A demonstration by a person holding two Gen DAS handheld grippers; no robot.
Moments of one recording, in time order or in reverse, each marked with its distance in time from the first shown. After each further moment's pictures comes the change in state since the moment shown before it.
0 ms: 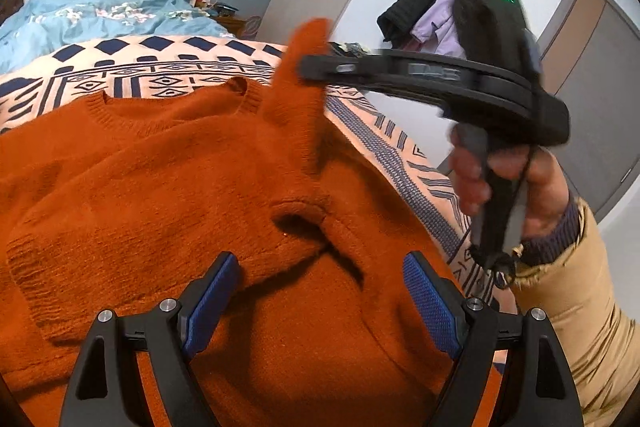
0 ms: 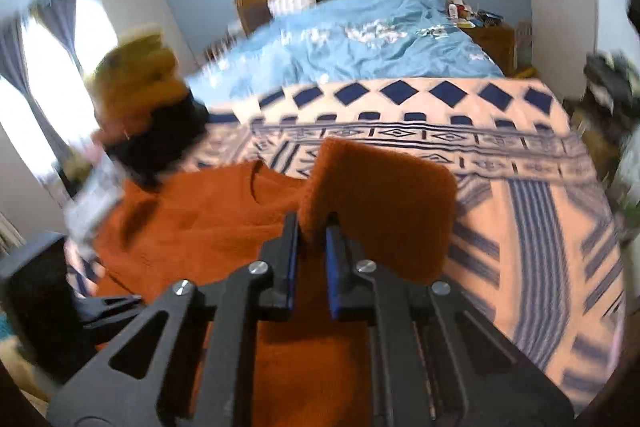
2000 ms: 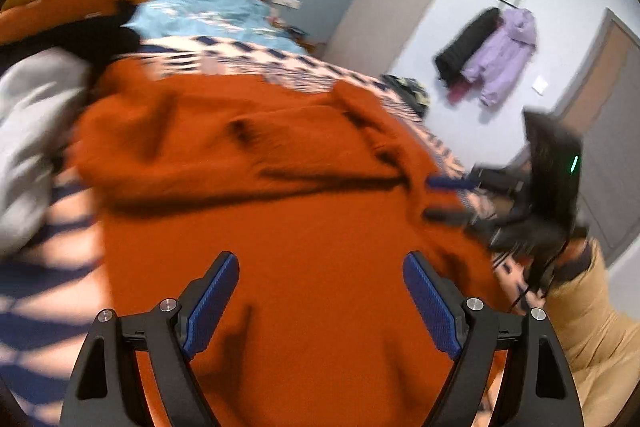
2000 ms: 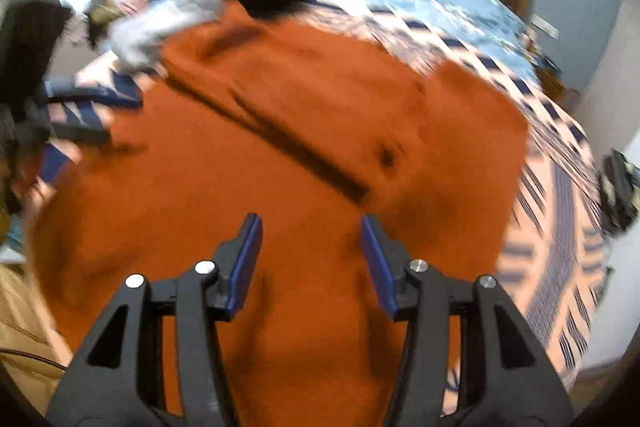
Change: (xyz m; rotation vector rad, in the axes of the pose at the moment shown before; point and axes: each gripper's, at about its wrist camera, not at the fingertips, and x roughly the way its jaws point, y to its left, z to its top) left arm -0.162 0.046 -0.109 -0.155 -0.126 0.206; right arm -0.037 0.116 -0.109 -0.392 0.170 0.047
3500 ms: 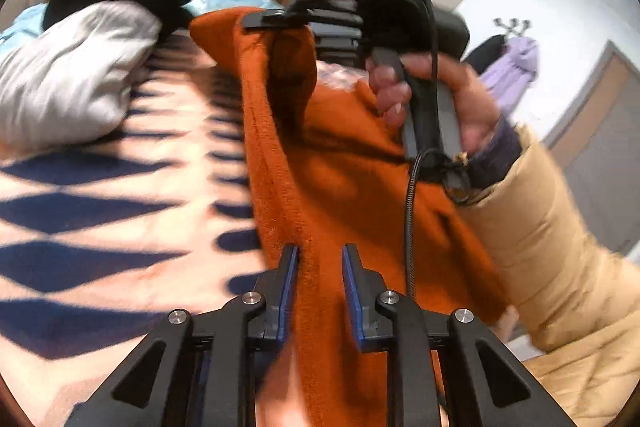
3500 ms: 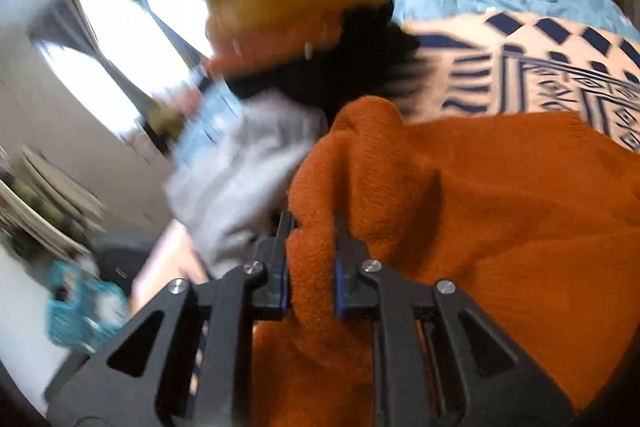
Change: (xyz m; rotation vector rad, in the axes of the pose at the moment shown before) left arm -0.055 0.030 -0.052 -0.067 -0.056 -0.084; right arm 0.101 0.048 0.159 0.415 -0.108 0.413
